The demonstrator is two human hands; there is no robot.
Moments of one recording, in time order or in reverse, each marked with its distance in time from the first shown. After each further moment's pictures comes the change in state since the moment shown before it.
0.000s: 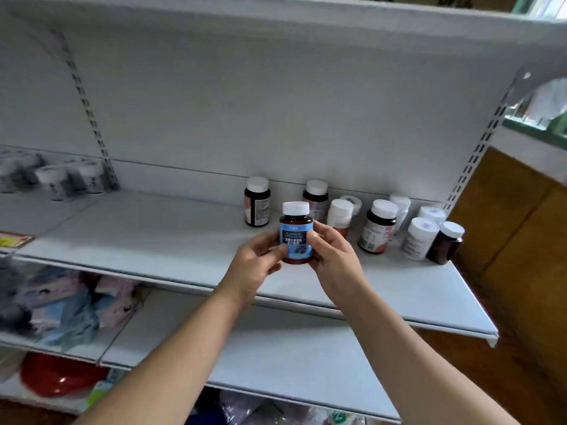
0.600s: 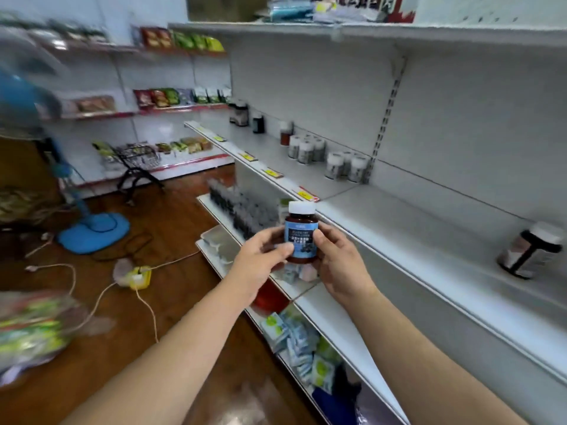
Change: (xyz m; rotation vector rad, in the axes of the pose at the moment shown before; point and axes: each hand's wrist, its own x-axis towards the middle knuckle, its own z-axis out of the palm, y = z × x) left_hand -0.244 0.068 -0.289 0.007 0.723 0.094; right_hand -0.093 0.151 0.337 0.048 -0.646 0.354
